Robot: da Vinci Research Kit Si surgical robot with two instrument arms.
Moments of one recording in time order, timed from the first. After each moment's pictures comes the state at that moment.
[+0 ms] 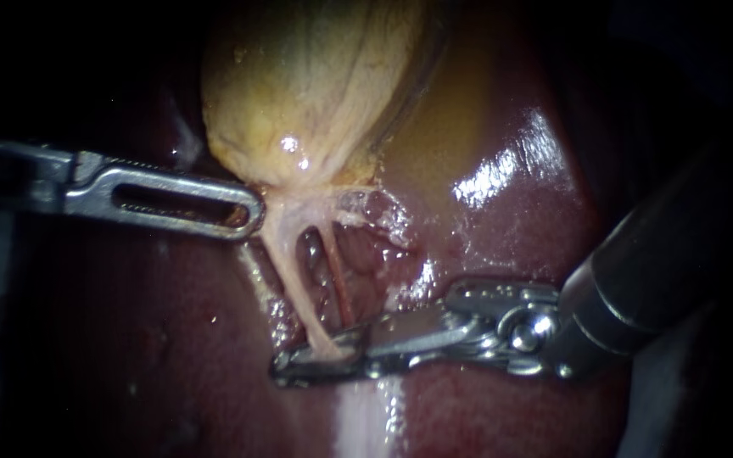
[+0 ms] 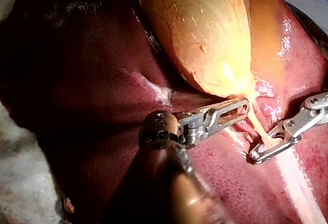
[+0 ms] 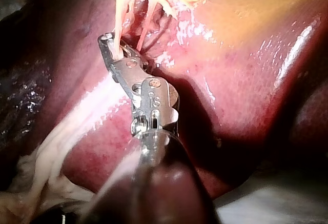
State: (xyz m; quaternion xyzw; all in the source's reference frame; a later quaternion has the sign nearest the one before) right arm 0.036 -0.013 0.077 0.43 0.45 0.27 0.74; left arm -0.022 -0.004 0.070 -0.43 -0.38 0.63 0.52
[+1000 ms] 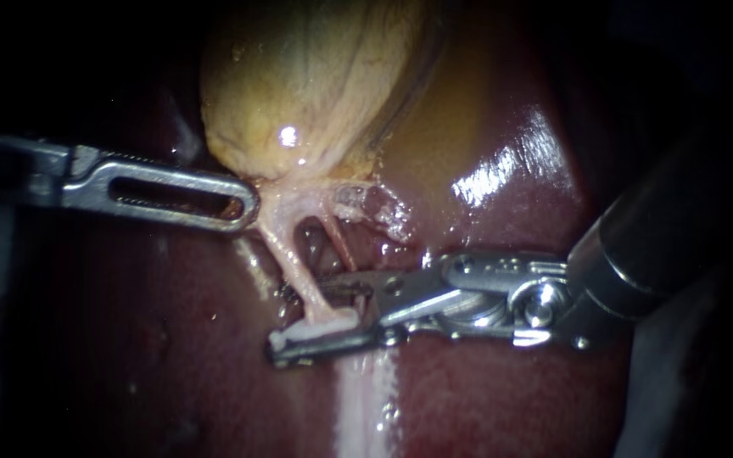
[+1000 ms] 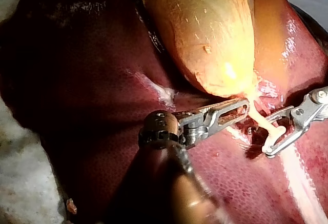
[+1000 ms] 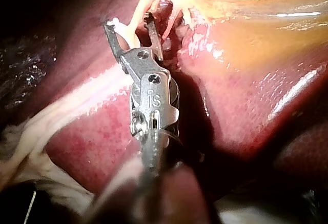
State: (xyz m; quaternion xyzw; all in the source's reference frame) right arm 0.037 -0.010 0.075 0.33 0.54 0.22 0.74; left arm -0.021 -0.003 0.071 -0.43 -0.38 0.64 0.52
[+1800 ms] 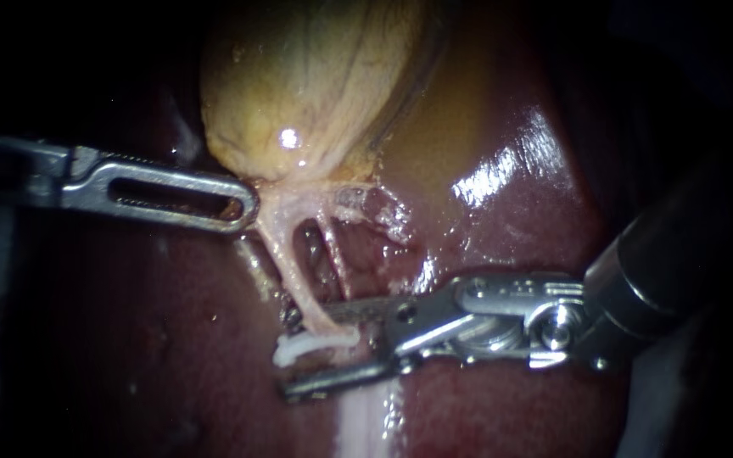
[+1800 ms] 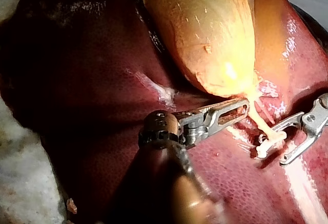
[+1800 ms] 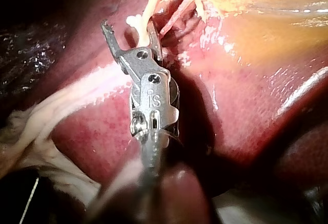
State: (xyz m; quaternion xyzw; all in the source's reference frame) right arm 0.036 -0.011 0.074 0.37 0.54 0.18 0.73; left arm -0.021 -0.003 0.071 -0.43 -0.38 0.64 0.52
